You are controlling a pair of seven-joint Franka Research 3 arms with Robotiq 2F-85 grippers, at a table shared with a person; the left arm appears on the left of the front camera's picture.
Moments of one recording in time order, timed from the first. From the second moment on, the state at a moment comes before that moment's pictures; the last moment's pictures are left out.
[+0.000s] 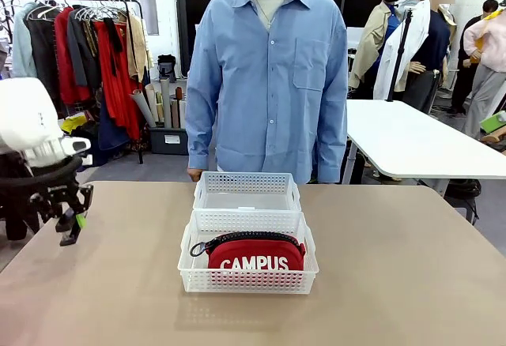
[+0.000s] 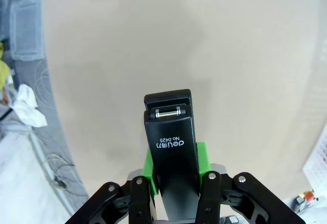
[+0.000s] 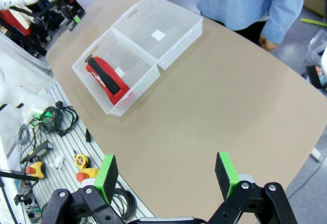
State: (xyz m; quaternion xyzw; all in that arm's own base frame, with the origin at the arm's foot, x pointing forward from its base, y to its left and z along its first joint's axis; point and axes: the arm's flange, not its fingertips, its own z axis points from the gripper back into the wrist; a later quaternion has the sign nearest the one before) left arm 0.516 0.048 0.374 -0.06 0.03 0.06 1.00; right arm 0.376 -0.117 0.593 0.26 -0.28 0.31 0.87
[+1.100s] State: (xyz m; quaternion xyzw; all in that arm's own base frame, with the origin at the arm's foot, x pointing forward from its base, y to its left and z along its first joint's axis) left arm 0.480 0.035 0.524 -0.08 -0.04 -0.26 0.96; right arm 0.376 -0.118 0.593 0.26 -0.28 0.31 0.87
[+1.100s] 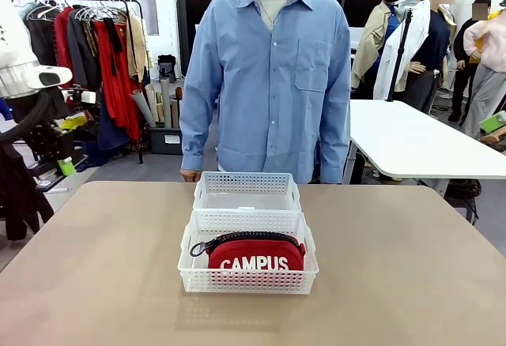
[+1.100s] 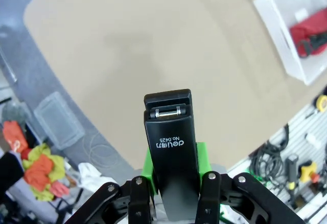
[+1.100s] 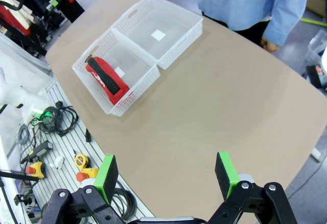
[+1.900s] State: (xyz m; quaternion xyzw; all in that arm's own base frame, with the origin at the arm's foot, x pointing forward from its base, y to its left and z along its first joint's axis) left arm 0.474 0.033 0.524 -0.10 -0.03 -0.31 0.94; right arm 0.376 -0.118 0.593 0.26 -0.28 0.31 0.87
